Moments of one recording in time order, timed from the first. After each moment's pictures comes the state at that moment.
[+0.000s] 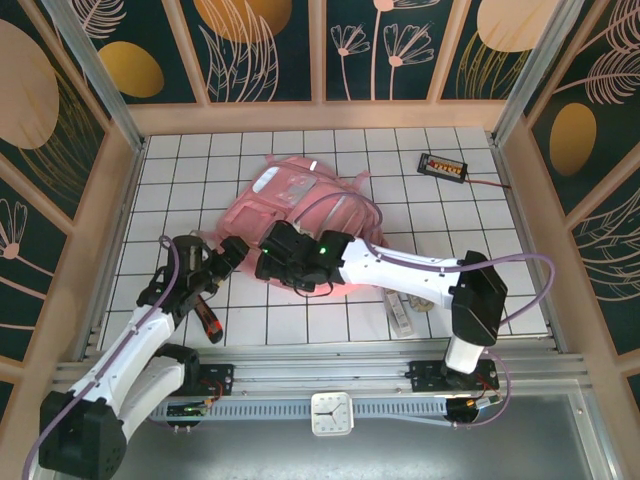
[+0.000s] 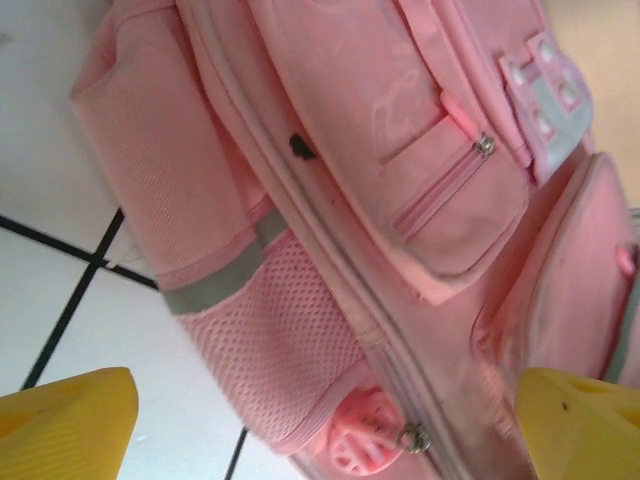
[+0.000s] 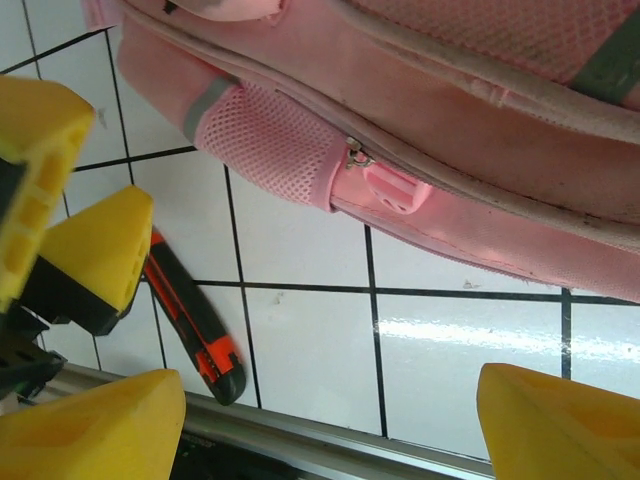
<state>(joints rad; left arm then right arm) -0.23 0.86 0.43 -0.25 0.22 -1.05 1.17 1.74 1.46 -0.73 0.08 1.25</state>
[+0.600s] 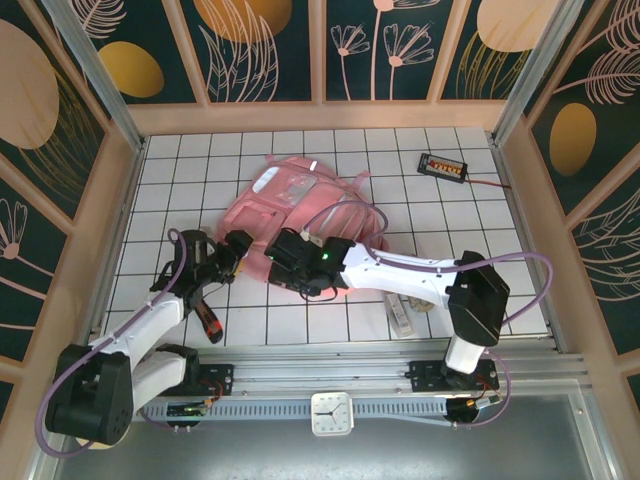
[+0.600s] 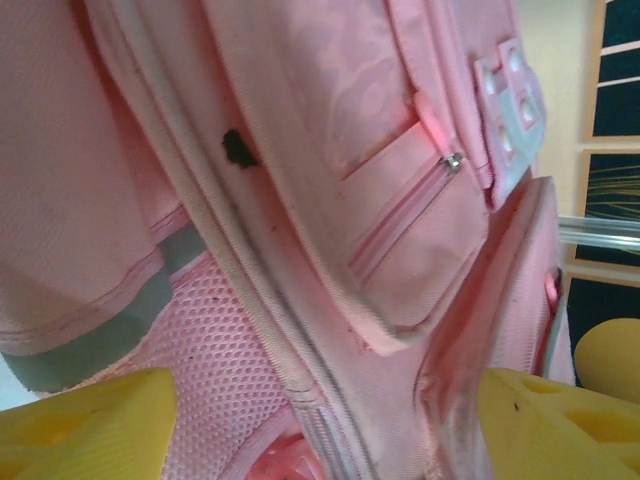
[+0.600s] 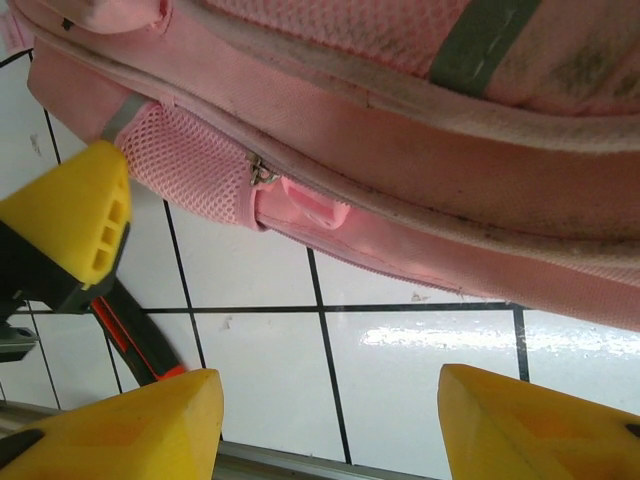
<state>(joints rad) -0.21 1.07 0.38 0.07 0.36 -1.21 1.16 1.72 1.35 -0.68 0.11 1.29</state>
